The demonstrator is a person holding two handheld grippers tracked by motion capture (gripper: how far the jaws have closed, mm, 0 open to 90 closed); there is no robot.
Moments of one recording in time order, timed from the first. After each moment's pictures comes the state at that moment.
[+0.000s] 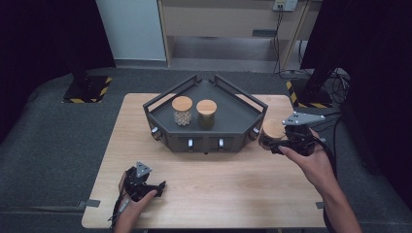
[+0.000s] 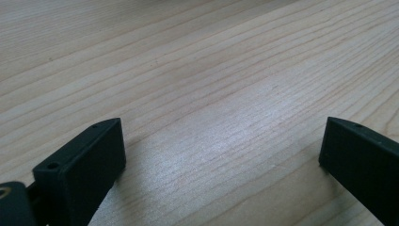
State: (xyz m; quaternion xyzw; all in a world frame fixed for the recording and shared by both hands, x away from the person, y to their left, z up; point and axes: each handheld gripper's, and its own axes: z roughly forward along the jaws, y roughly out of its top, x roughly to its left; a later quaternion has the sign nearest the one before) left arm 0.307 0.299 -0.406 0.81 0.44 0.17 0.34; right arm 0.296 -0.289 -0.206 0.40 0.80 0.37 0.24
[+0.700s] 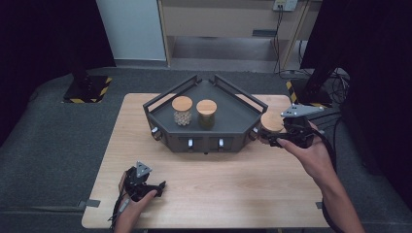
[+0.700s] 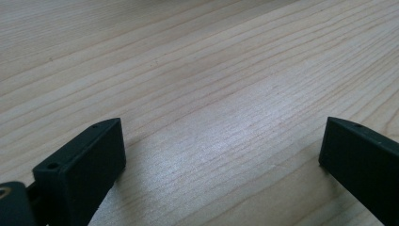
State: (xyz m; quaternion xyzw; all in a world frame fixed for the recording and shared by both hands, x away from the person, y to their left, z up) left arm 0.307 0.299 -0.406 0.81 0.44 0.17 0.34; right arm 0.309 -0.284 -0.193 0.40 0.80 0.38 0.24
